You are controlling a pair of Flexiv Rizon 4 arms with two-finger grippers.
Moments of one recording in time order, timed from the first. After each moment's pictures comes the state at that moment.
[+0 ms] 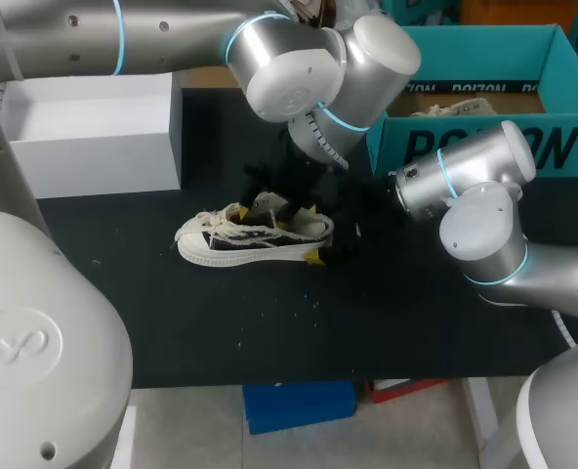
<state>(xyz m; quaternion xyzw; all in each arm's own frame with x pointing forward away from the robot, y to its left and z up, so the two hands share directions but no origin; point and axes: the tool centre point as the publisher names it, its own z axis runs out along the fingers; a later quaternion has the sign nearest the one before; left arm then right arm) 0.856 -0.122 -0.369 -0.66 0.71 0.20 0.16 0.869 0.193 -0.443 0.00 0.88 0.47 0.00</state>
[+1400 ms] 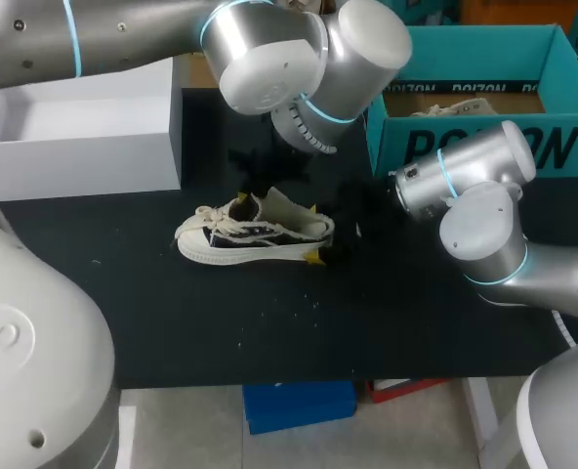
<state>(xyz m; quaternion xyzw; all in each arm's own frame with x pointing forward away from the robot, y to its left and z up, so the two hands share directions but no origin) 0.863 -0.100 -0.323 -0.69 0.68 0.12 0.22 0.869 0.193 -0.443 0.01 0.88 0.47 0.00</state>
